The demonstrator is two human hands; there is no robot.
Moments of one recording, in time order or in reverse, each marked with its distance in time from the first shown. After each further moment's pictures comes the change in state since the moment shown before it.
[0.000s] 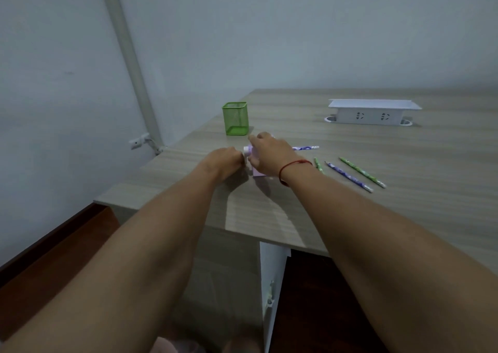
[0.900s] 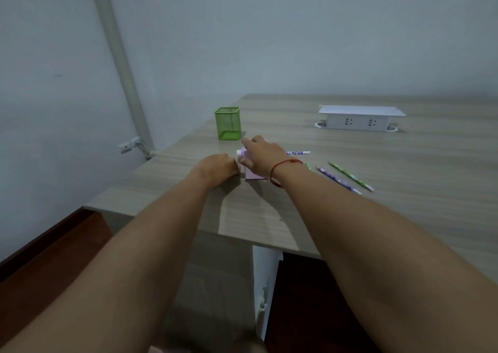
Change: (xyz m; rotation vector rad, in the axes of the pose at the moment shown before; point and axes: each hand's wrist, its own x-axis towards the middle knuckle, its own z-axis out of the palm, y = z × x) left_hand 0.001 -0.001 0.003 -0.011 -0.019 -0.005; right_hand 0.005 0.003 -0.007 0.001 -0.082 0.016
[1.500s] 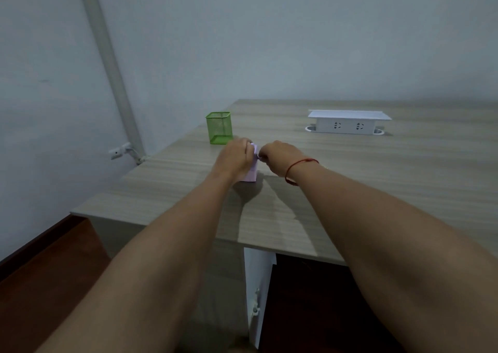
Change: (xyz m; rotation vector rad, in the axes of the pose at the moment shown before) left_hand 0.027 0.052 -0.008 -0.542 0.429 -0.066; right_hand -0.015 0.045 -0.013 -0.113 -0.016 0.054
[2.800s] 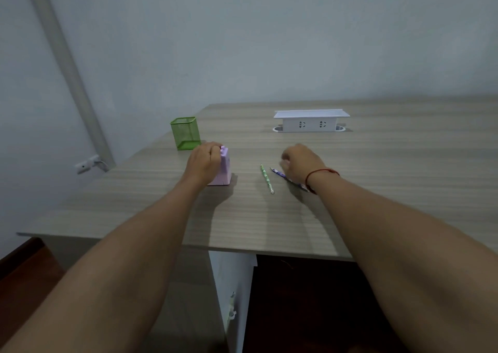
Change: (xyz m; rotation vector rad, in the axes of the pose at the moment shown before) left_hand -0.001 0.018 0.015 -0.147 0.090 -0.038; right_hand -0.071 0.095 -0.001 0.197 0.114 0.357
